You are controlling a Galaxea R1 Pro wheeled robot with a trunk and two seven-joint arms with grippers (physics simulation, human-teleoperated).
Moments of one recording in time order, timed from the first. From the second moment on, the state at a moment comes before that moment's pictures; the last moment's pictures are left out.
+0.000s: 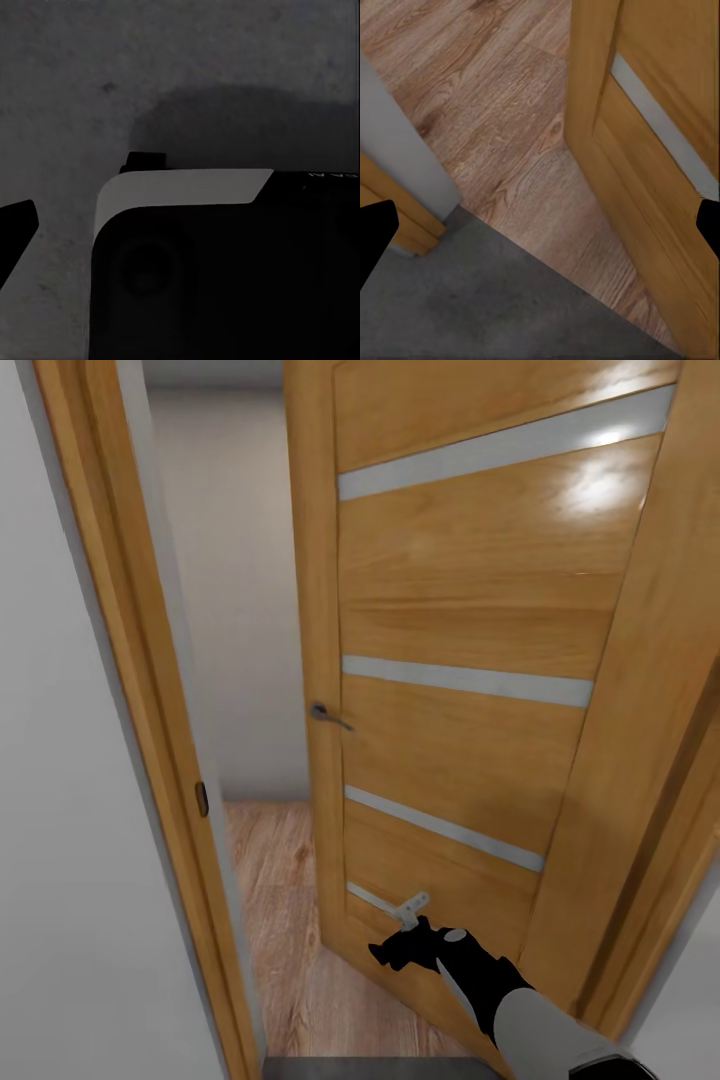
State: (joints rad) left arm 0.01 -0.02 0.00 -0.26 0.05 0.00 0.00; right arm -0.69 0.12 0.18 -0.31 0.20 0.09 0.36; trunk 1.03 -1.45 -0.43
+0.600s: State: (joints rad) left arm 0.01 -0.01 0.00 -0.26 0.05 0.00 0.00; right arm -0.69 0.12 0.18 -0.31 0.20 0.09 0.36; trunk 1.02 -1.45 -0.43
